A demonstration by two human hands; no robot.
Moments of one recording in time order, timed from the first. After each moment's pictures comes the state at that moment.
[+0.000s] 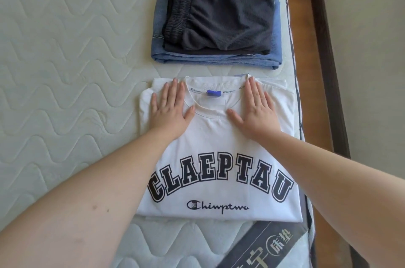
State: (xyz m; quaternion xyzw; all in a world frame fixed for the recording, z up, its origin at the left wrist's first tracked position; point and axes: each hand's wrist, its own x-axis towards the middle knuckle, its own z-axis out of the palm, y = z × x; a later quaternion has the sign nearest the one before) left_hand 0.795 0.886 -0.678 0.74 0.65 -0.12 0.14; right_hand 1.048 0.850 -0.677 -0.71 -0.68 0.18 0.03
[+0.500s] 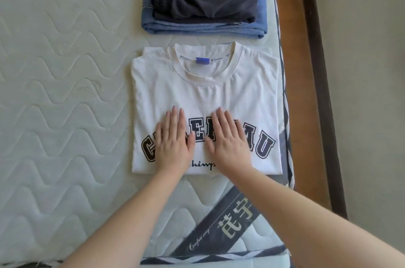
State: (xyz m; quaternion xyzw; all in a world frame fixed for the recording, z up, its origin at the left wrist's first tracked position) left_hand 0.816 0.700 -0.662 0.74 0.66 0.01 0.11; right_hand 0.980 0.686 -0.651 -0.69 -0.69 0.21 0.01
